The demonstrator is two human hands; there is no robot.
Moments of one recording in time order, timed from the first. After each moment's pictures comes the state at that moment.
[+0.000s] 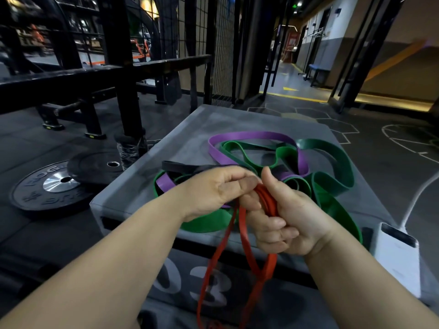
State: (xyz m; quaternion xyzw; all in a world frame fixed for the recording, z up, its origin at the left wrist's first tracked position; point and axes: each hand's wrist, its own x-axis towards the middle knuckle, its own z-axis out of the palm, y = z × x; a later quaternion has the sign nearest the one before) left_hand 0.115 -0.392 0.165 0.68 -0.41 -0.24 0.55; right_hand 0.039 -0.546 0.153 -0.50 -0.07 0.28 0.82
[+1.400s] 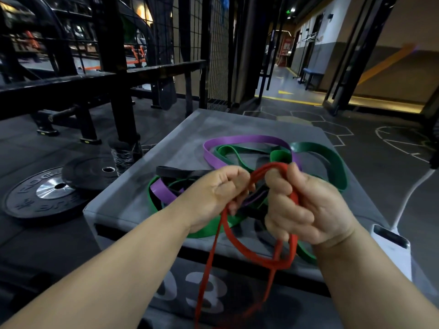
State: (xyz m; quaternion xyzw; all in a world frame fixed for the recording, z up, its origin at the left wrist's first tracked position) left_hand 0.123 -0.411 0.141 0.61 -0.39 -0.22 0.66; right_hand 0.037 -0.571 0.166 -0.42 -0.30 0.22 0.83
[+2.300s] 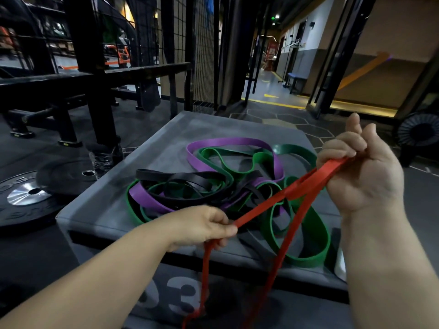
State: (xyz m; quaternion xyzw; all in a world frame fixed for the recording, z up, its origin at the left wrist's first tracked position) left_hand 0.118 -0.417 0.116 0.76 -0.33 -0.36 0.42; right_hand 0.018 -0.638 0.211 -0.29 -0.07 -0.30 0.91
